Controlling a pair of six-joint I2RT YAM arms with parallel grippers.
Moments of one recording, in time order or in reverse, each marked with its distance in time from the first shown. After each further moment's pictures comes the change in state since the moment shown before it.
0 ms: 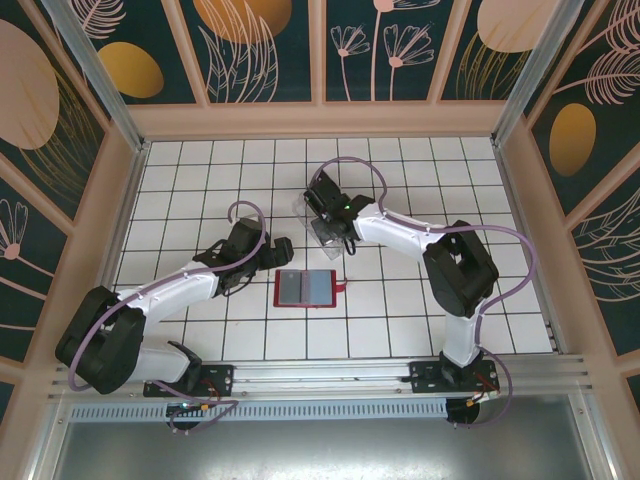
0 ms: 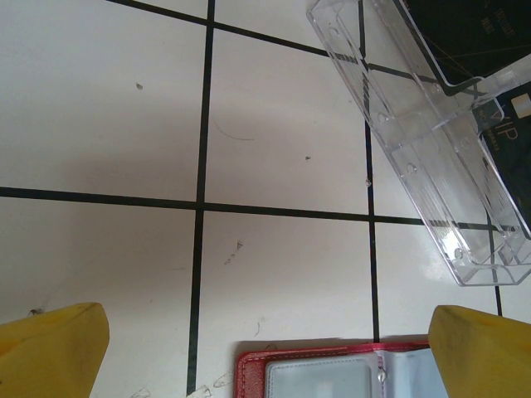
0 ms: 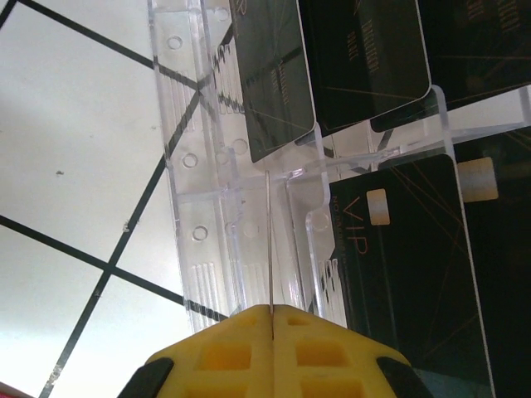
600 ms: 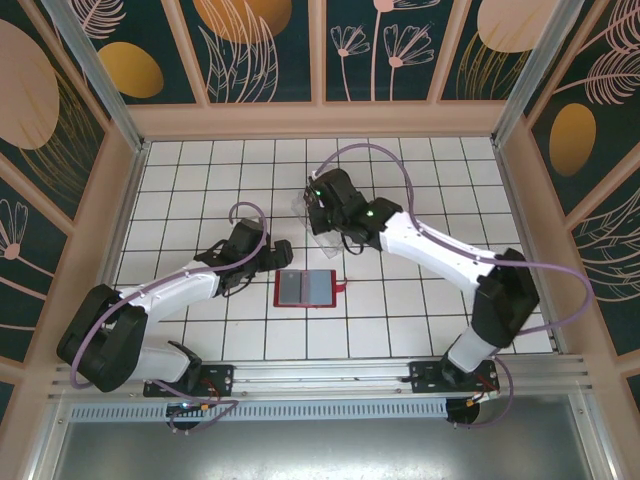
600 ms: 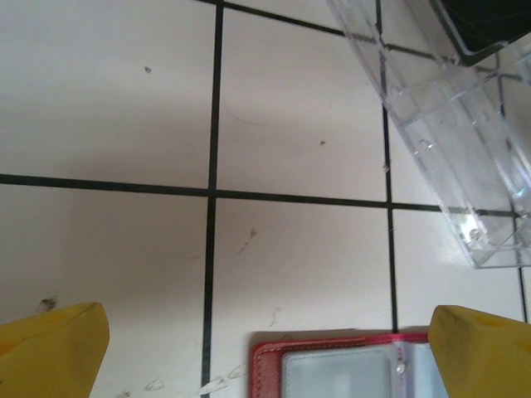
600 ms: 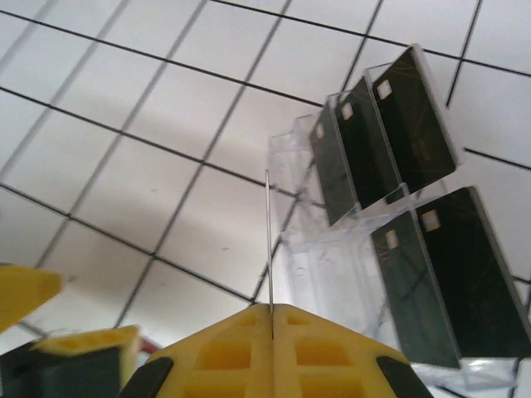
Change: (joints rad) left arm 0.000 0.011 0.000 -0.034 -0.002 0.026; right arm 0.072 -0.314 -0.102 0.119 -0.068 0.190
